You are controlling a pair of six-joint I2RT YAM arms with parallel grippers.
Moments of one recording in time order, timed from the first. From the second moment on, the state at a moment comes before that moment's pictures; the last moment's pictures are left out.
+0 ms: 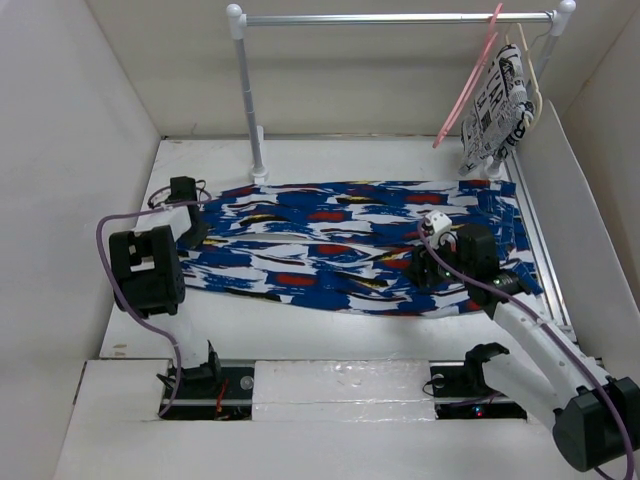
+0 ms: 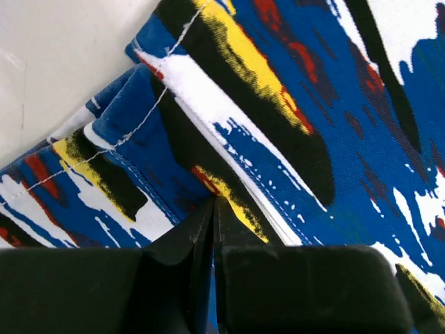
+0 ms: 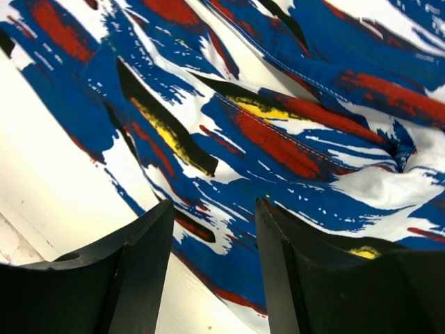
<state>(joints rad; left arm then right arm) 0.14 1.76 1.07 -0.45 -0.28 -0.75 0.30 0.88 0.57 -0.31 -0.41 -0.05</state>
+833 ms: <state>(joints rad) 0.49 1.24 0.66 -0.52 -0.14 -0.83 0.46 0.87 0.64 -0.40 -0.44 -0.17</state>
